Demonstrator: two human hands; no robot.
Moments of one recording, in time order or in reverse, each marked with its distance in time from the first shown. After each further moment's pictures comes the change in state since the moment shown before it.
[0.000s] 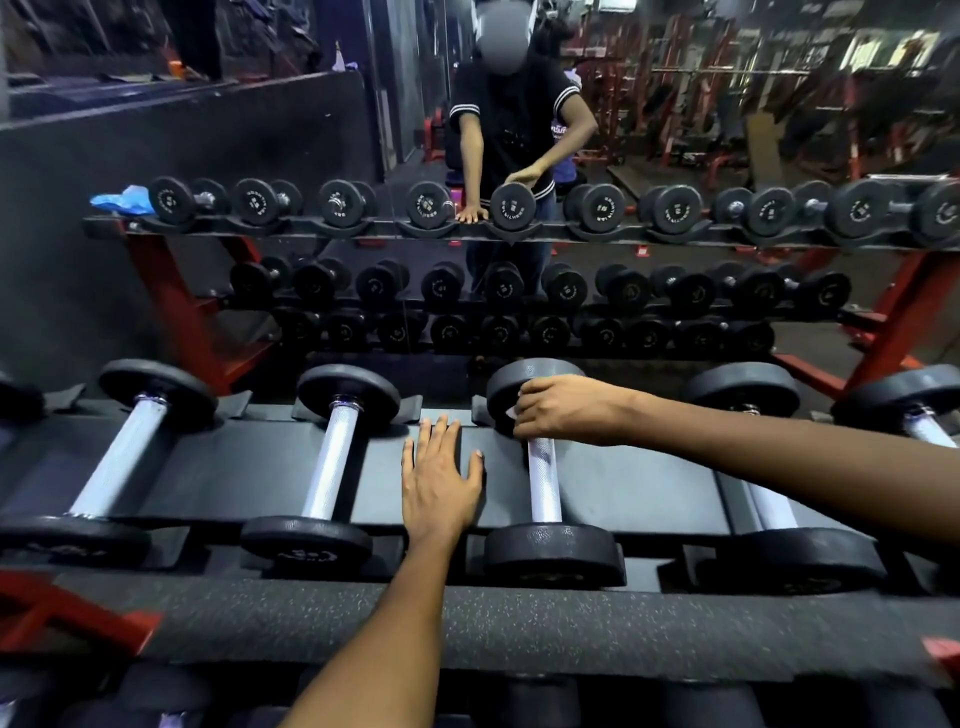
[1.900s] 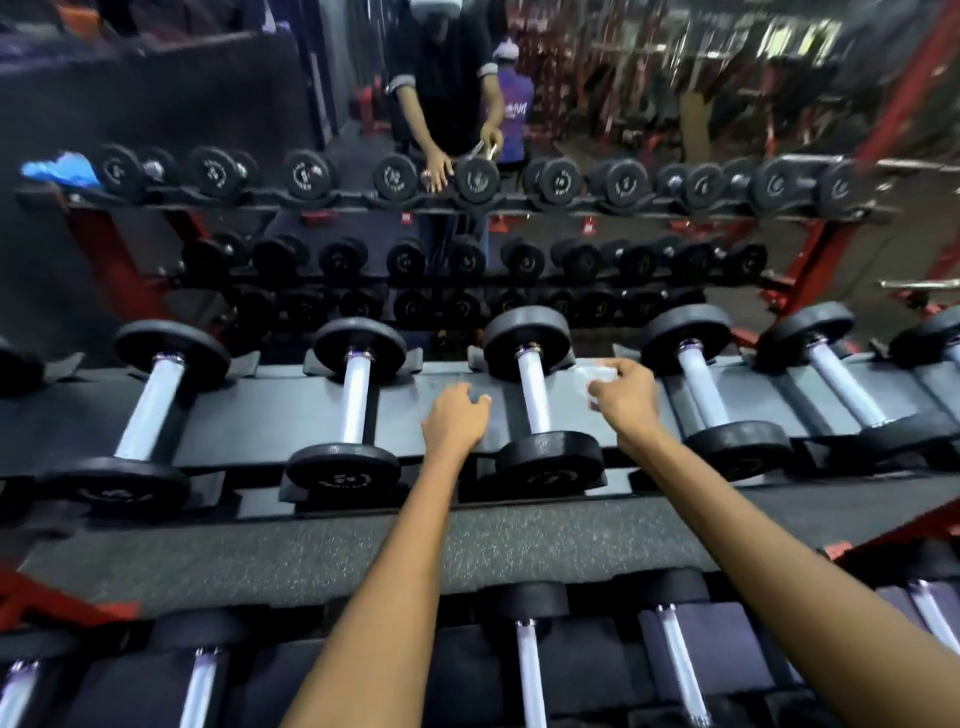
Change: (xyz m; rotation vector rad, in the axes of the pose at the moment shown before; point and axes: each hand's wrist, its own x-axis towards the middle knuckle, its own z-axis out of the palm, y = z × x) left_hand -0.004 0.021 -0.057 -0.242 -0.441 -0.139; right_hand -0.019 -0.118 -0.038 1.127 0.786 1.980
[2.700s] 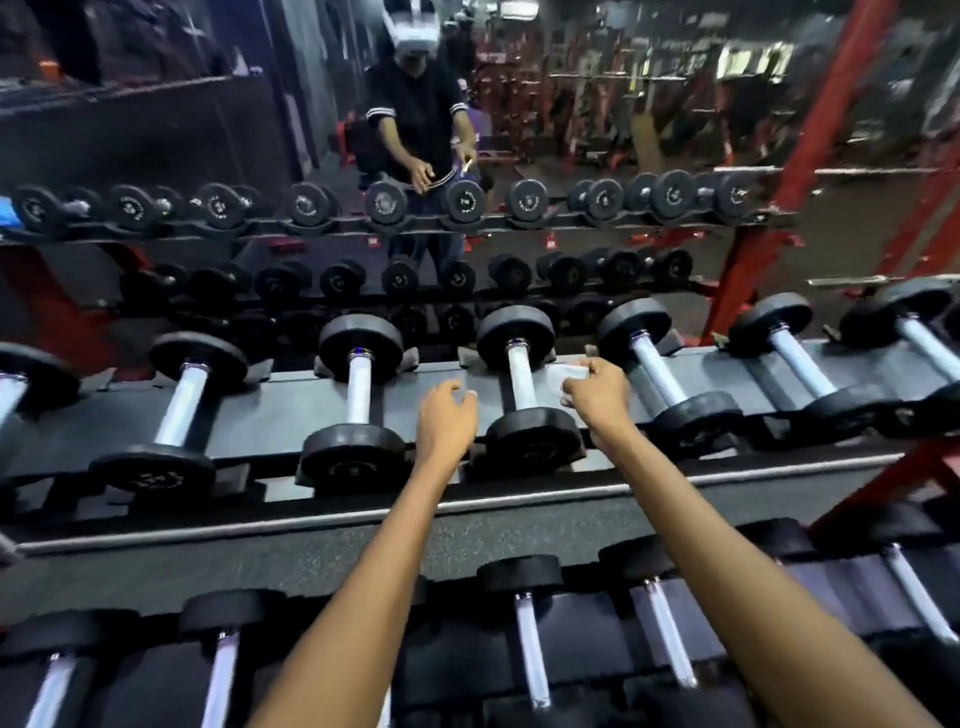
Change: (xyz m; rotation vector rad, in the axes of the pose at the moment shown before) left_hand -0.088 0.173 0.141 -0.232 0.149 0.096; right_hand 0.060 0.051 -0.205 0.077 -0.015 0.003
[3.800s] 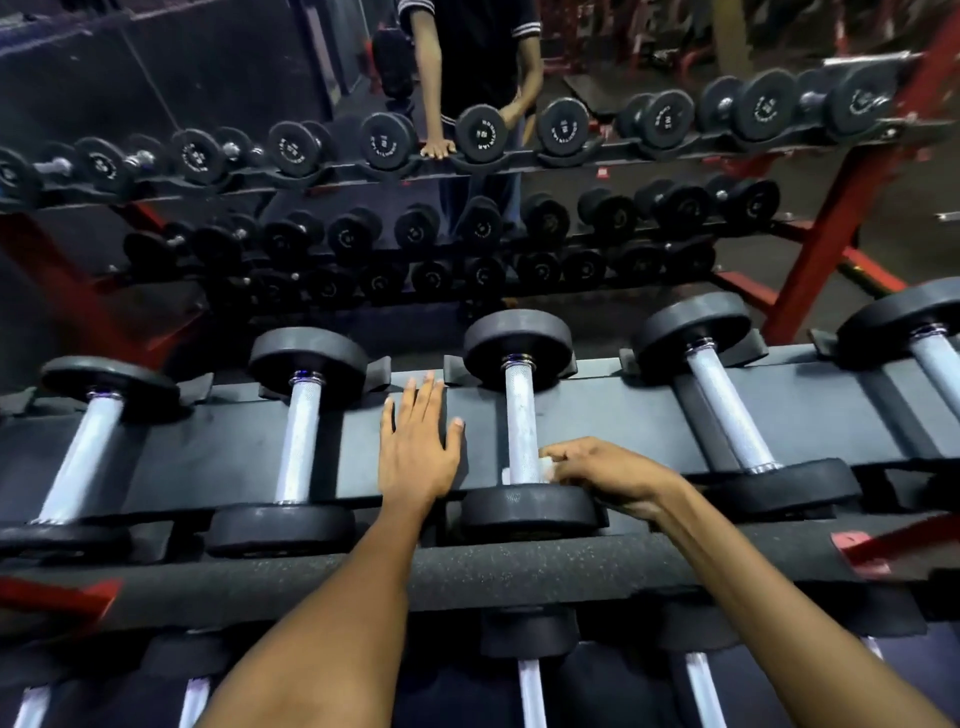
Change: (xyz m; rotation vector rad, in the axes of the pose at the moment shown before) left_hand 0.098 -0.069 0.067 0.704 0.075 0.222; right_hand 0.110 0.078 0.007 -0.067 -1.059 0.274
